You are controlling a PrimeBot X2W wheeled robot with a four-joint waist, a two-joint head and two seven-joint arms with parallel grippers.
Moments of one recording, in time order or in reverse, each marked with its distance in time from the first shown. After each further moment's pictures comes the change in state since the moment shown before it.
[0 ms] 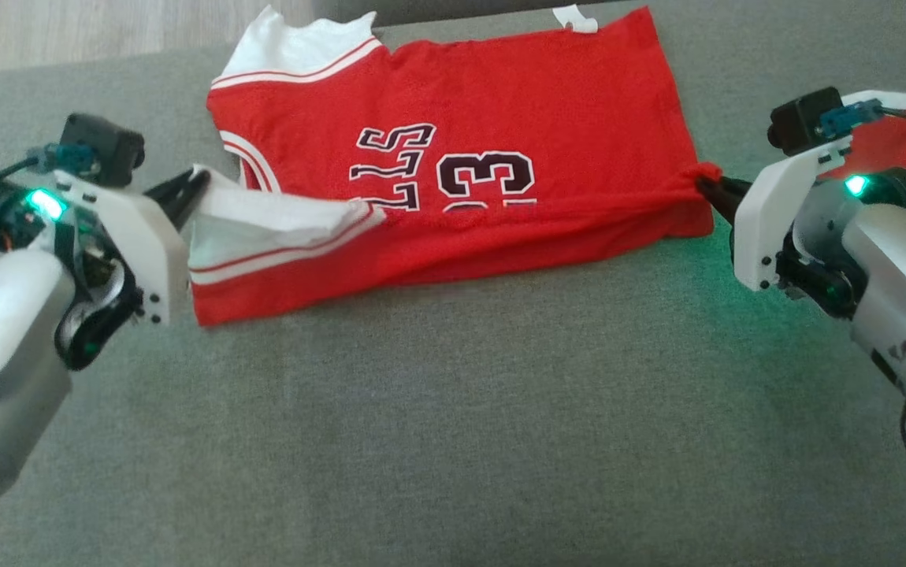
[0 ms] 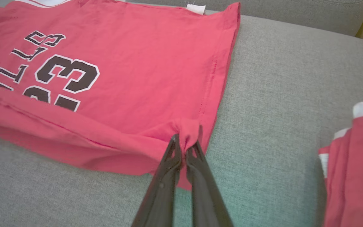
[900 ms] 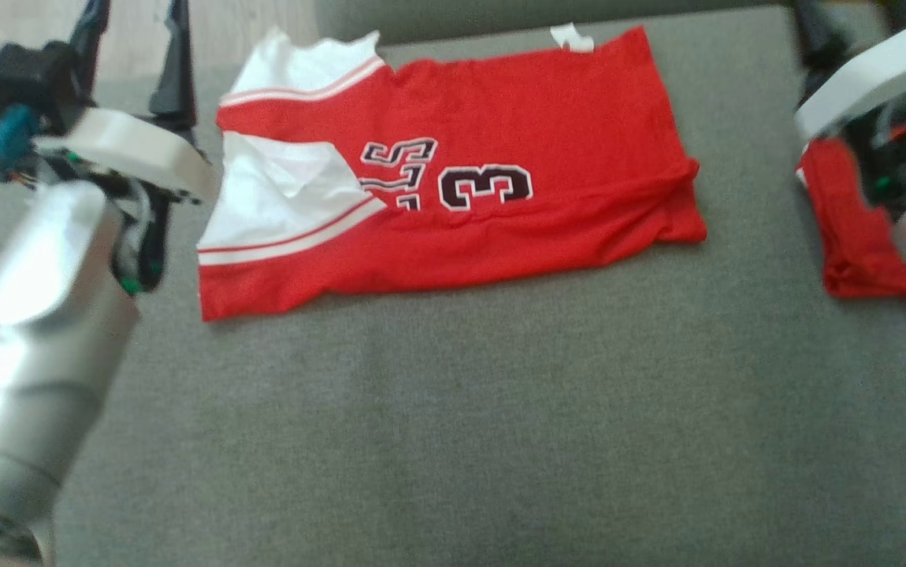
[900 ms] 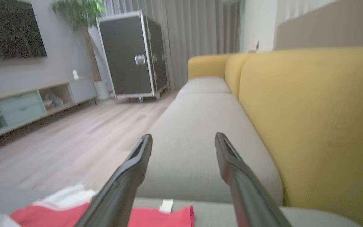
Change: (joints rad) left arm -0.110 -0.234 0.188 0.222 0.080 0.184 -0.575; right arm -0.102 0.055 -0.355 0.063 -0.166 0.000 -0.495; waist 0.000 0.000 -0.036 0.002
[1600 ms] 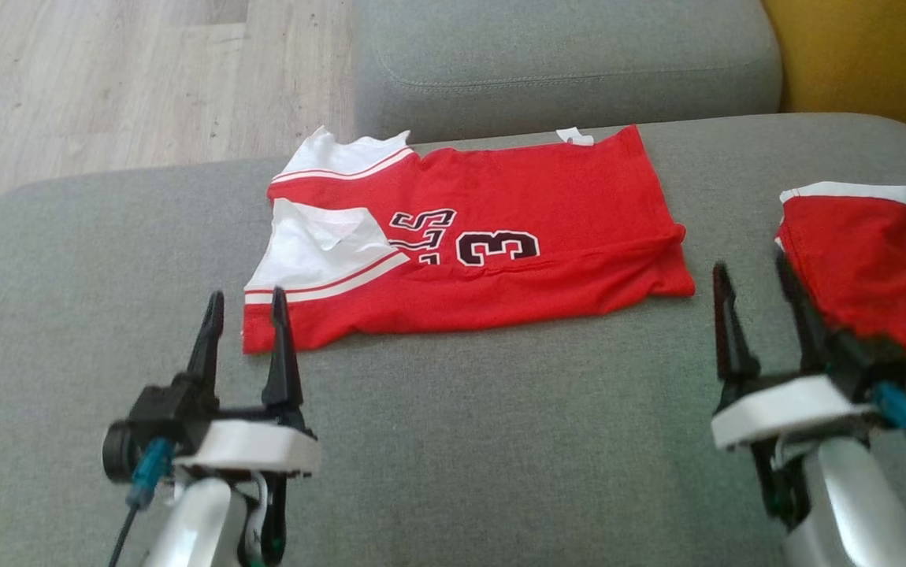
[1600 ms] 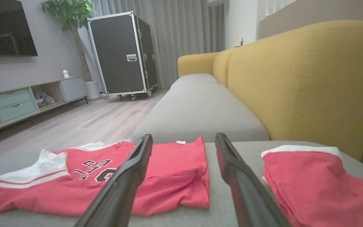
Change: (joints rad) left arm 0.745 -0.254 0.412 -0.405 0.367 0.036 -0.005; right arm 0.850 0.344 -0.728 -0.523 -0.727 0.000 -0.003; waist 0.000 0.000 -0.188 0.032
